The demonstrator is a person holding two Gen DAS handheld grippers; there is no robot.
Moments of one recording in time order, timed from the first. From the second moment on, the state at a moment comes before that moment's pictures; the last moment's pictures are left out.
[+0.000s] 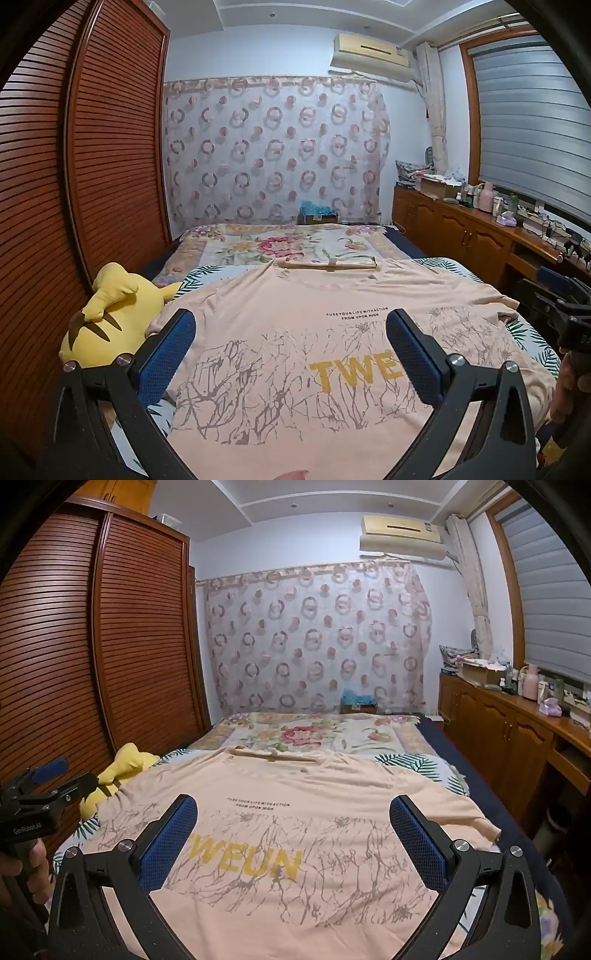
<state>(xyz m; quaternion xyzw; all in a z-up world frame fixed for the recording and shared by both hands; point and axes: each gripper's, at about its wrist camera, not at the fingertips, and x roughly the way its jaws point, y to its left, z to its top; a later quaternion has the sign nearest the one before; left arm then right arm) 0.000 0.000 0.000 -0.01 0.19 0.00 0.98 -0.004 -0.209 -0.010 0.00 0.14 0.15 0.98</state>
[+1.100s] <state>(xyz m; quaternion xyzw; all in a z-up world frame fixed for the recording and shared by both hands) 0.000 -0.001 0.000 -0.01 0.19 0.01 0.98 -0.003 -0.209 -0.010 0.00 0.14 0.15 0.98</state>
